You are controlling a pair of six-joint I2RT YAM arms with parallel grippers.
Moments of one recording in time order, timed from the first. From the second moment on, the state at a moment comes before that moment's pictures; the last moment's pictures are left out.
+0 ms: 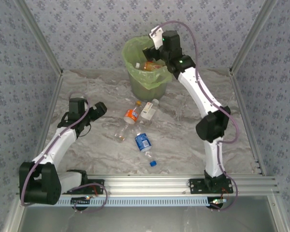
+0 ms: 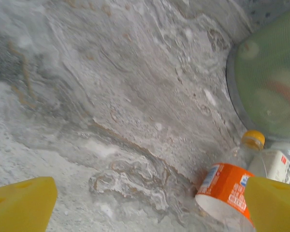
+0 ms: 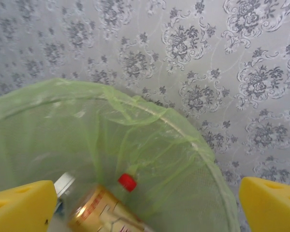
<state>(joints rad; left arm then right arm) -0.11 1.17 0.72 -0.27 0.13 -0.64 0.47 2.06 2.26 -0.46 0.12 -0.29</state>
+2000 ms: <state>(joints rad) -0.54 1.65 1.05 -0.54 -0.01 -0.40 0.35 1.12 0.96 -0.22 0.32 0.45</state>
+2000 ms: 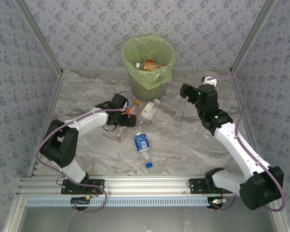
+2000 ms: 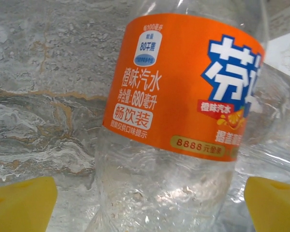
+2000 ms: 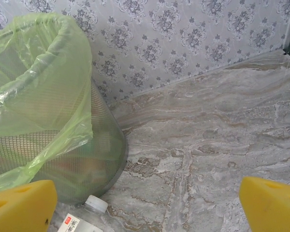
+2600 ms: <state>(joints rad) -0.48 1.67 1.03 -0.52 -0.04 -0.44 0.34 1.12 0.96 -0.22 0.30 0.46</state>
